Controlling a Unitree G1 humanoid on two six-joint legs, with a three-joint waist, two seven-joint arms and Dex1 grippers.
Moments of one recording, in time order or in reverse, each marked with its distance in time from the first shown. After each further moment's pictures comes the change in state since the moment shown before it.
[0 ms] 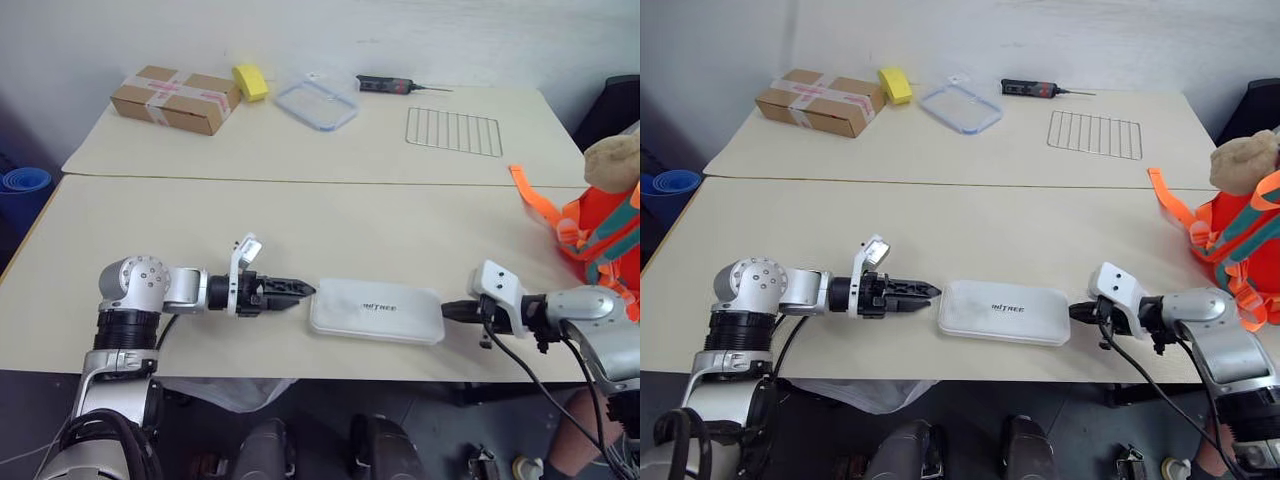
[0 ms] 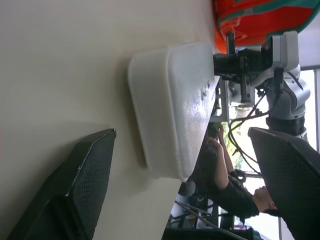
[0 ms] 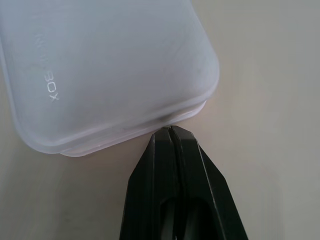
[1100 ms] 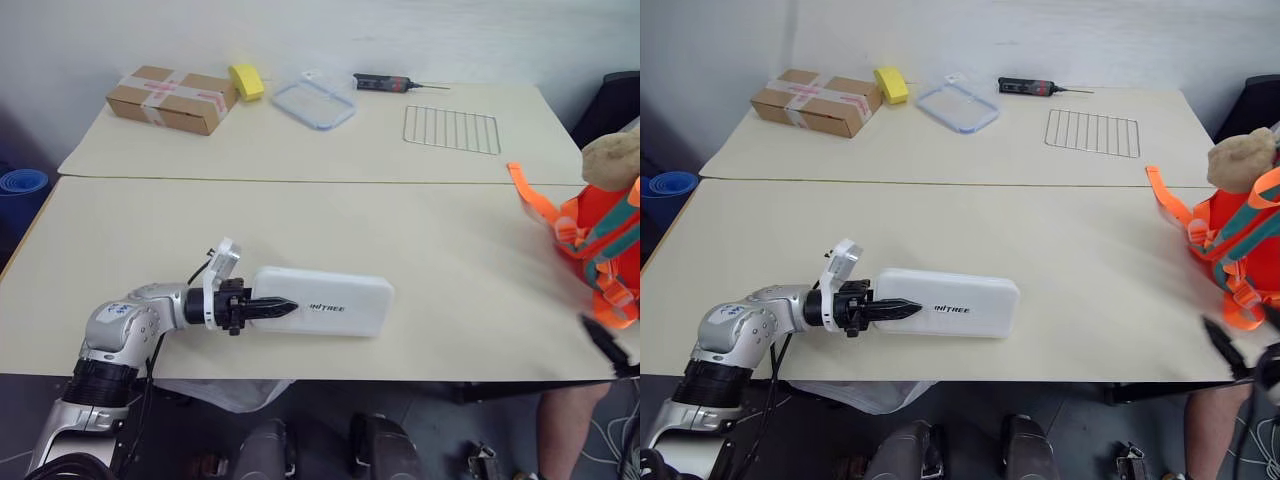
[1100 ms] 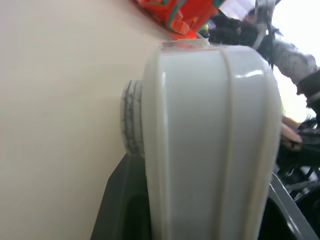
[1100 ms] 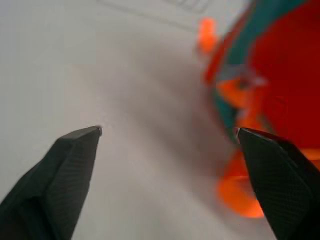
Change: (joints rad) left arm 0.289 0.151 -0.116 -0.282 0.281 -0.863 -0.577; right arm 0.518 0.271 -0.907 -0.080 0.236 -0.187 -0.396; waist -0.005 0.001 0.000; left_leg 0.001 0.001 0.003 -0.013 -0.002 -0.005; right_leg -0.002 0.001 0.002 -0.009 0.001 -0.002
